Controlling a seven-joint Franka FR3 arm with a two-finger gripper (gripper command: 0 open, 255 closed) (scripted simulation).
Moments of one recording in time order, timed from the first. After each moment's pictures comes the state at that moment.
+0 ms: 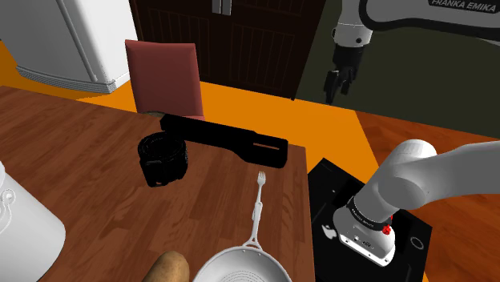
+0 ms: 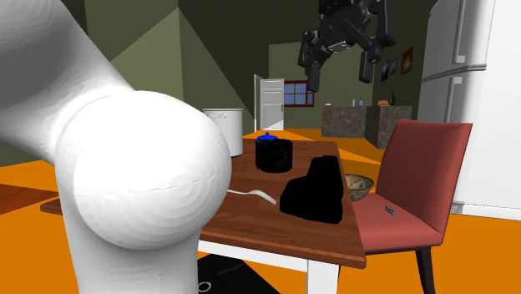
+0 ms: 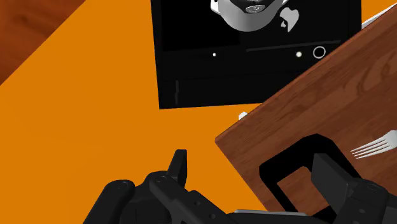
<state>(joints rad) 0.00 -0.75 -0.07 -2.37 -0.11 1.45 0.03</state>
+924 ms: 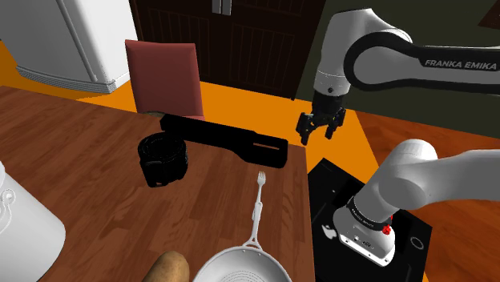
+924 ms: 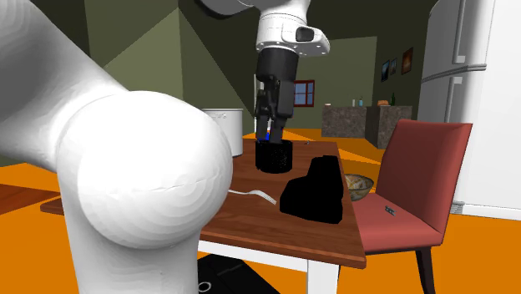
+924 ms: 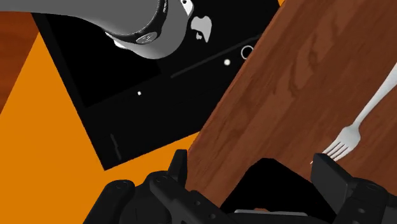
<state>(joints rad) 0.01 -0.88 0.18 -2.67 0.18 1.65 0.52</state>
